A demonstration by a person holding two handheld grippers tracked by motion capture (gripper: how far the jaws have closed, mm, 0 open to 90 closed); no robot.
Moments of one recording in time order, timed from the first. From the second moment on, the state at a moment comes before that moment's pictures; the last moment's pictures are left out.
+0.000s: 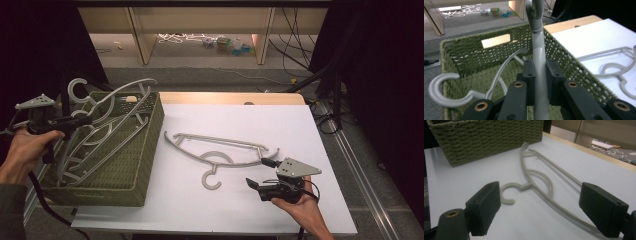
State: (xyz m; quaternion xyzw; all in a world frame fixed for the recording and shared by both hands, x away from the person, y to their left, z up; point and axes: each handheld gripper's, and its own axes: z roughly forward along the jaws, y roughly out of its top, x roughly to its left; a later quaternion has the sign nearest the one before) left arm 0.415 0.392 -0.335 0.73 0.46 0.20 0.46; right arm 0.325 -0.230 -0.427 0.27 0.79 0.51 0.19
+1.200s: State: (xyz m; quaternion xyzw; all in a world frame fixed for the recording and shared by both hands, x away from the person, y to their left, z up) left arm 0.429 0.403 -0.395 0.80 0.46 0.16 0.34; right arm 0.326 -0.229 -0.428 0.27 0.79 0.51 0.19
